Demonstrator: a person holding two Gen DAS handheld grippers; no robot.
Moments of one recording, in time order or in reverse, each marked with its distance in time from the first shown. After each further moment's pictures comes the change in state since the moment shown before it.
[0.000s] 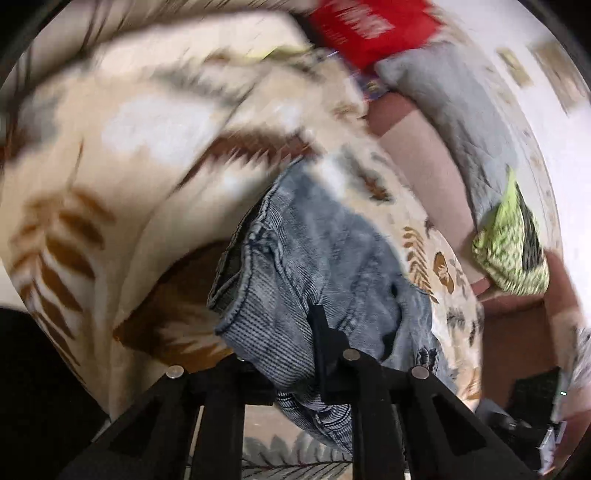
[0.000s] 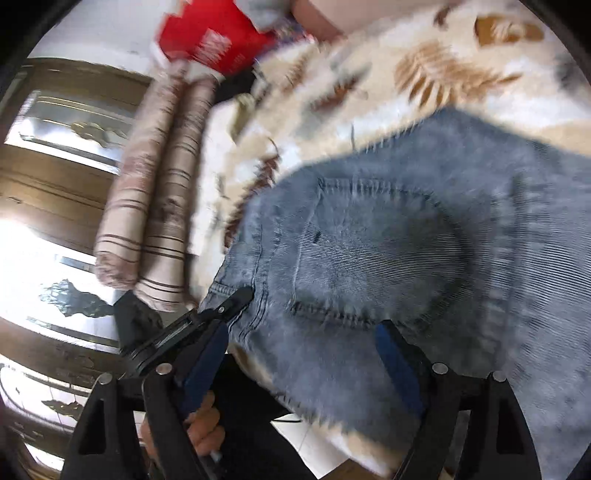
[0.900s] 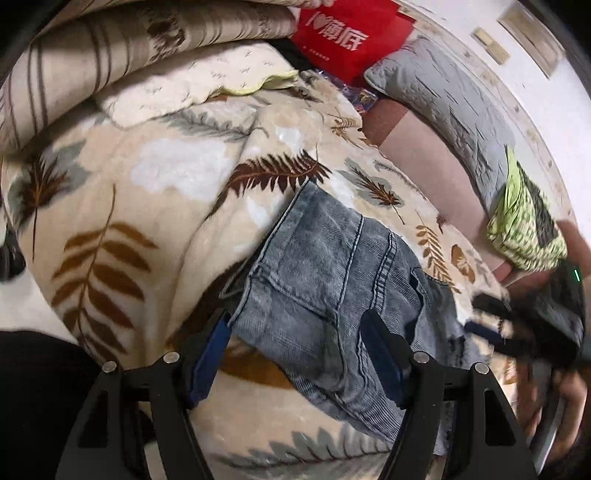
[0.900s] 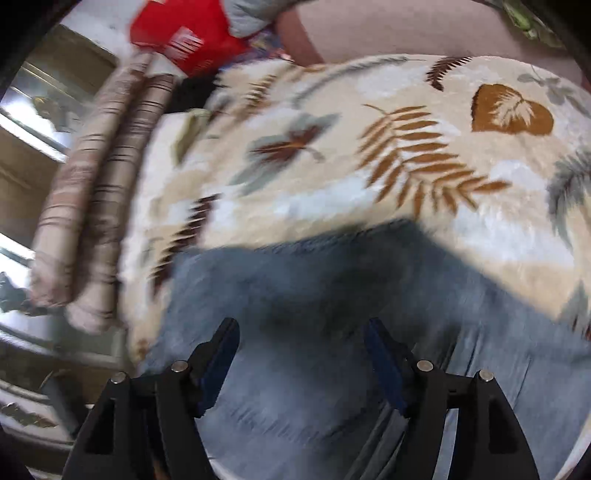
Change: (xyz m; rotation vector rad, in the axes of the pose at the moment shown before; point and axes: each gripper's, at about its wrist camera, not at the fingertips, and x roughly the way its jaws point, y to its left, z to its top) left arm -0.012 0.022 -0.009 0.067 -0.051 0.070; right arm 0.012 0.004 0.080 -0.098 0.024 -0.267
